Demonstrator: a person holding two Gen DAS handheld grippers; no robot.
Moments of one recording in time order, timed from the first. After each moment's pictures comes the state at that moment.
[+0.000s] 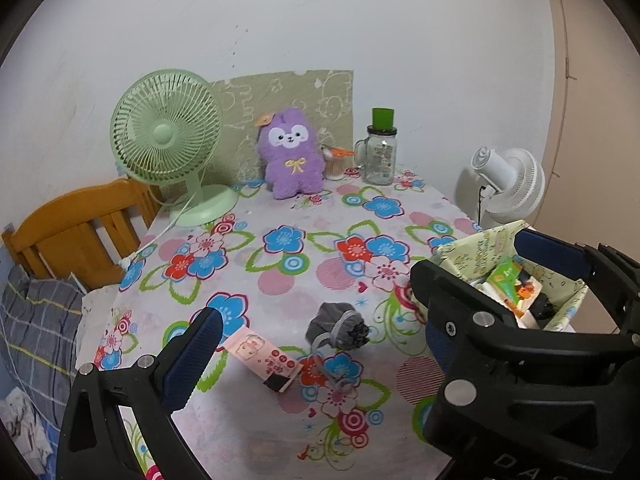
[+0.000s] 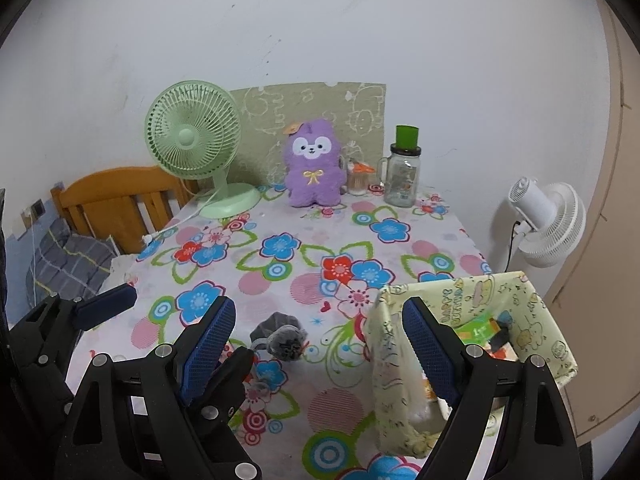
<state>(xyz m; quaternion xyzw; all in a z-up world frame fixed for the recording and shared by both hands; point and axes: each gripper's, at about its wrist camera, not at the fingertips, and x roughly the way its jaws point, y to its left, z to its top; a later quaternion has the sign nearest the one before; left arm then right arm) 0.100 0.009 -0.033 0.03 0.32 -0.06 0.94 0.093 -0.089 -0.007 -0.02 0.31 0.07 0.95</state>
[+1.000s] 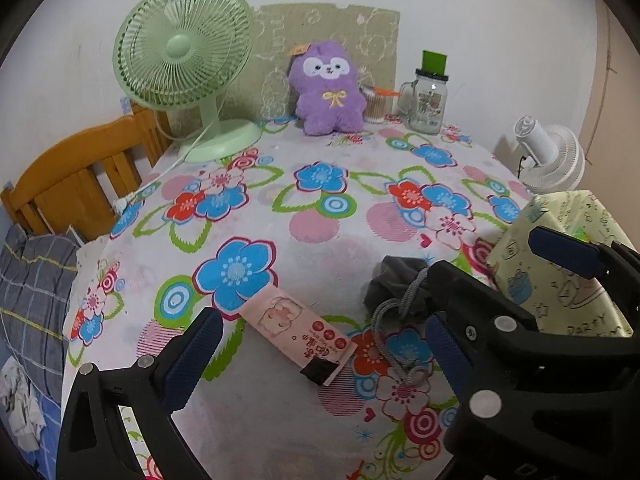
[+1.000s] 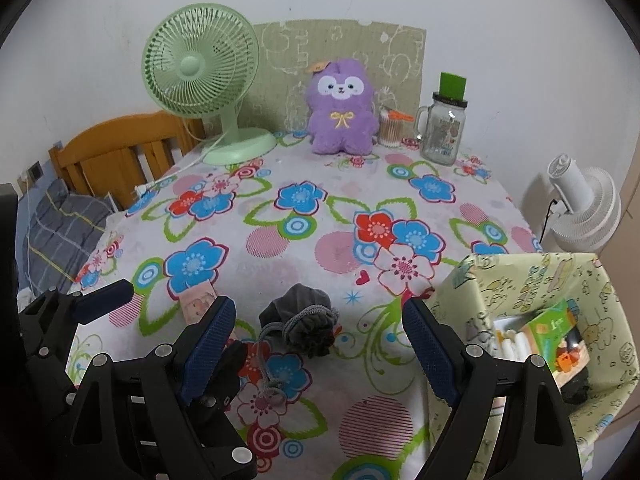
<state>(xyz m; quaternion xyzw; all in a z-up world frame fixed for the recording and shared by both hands) 0.151 0.048 -0.103 0.01 0.40 -0.03 0.92 0.149 -0.050 -0.076 -0.04 0.37 0.10 0.92</state>
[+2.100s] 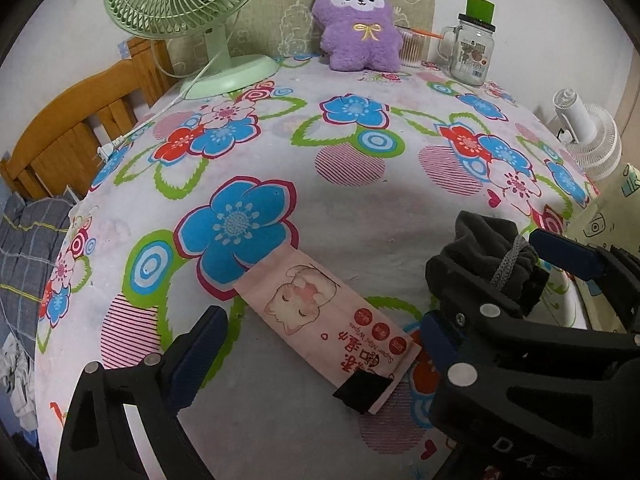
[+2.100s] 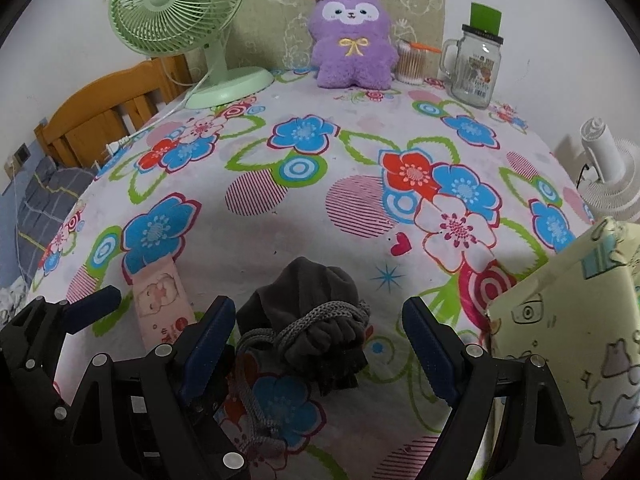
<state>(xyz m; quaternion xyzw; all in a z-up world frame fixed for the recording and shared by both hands) 0.192 0.063 -0.160 0.00 0.47 0.00 0.88 0.208 -0.032 -0.148 -0.04 0.45 0.10 0.88</state>
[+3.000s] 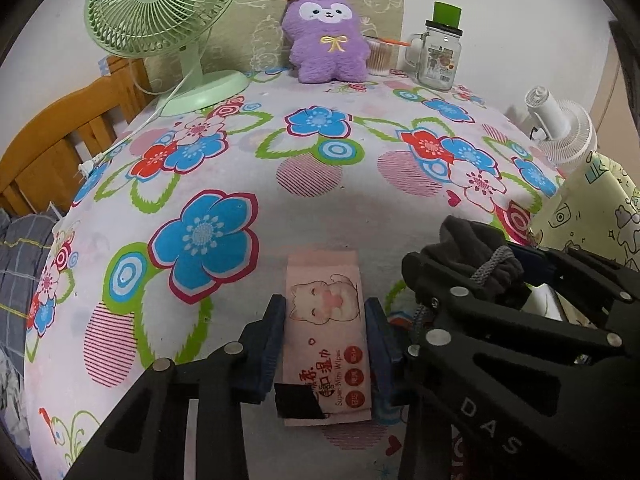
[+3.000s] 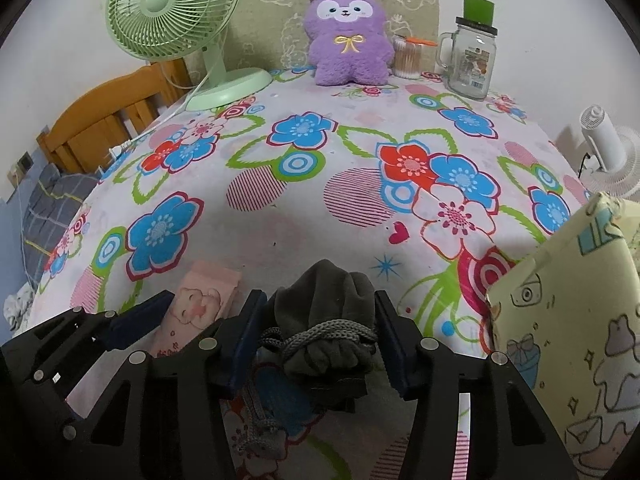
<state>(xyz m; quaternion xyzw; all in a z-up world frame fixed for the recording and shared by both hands) 0.182 0.048 -0.154 0.01 0.45 -0.04 0.89 0.205 -0.037 -0.152 -0.02 0.46 0.10 0.88</state>
